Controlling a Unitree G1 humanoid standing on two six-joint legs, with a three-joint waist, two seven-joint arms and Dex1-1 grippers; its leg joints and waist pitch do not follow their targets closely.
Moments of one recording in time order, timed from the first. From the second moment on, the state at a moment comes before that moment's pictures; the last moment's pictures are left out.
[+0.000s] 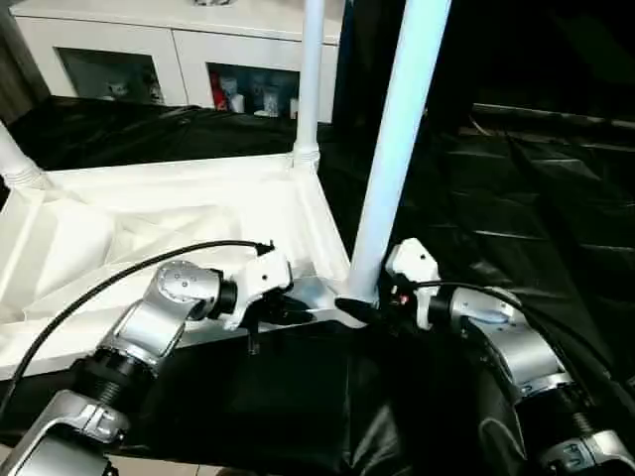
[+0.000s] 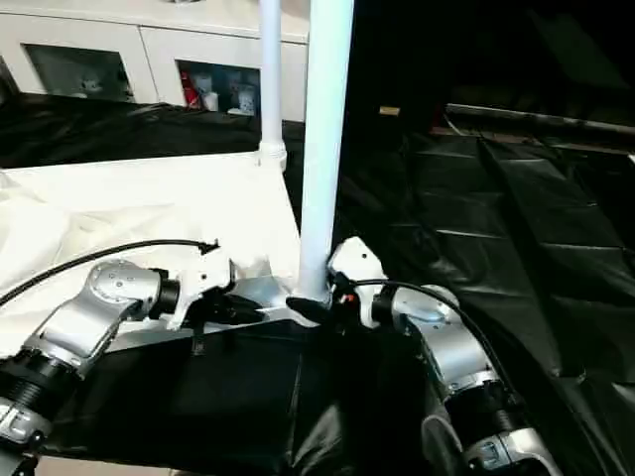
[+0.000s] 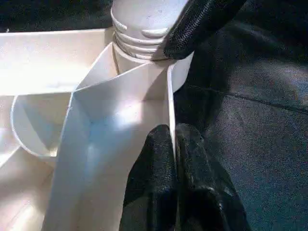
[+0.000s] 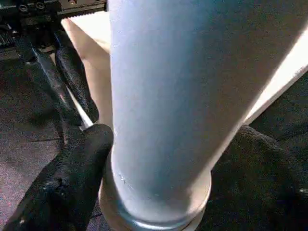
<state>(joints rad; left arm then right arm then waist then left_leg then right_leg) -0.50 0.47 -0.35 0.37 -0.04 0.17 -1.16 -0.38 -0.33 0.24 0.35 0.12 0.08 0.88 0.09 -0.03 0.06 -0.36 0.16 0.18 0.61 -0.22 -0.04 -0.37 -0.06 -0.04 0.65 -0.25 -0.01</state>
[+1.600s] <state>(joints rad) -0.55 0.35 -0.32 0.52 0.02 0.08 -1.12 -0.38 -0.29 0.18 0.36 0.15 0.11 0.83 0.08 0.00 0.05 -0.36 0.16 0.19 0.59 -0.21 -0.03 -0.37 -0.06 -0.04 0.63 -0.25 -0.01</state>
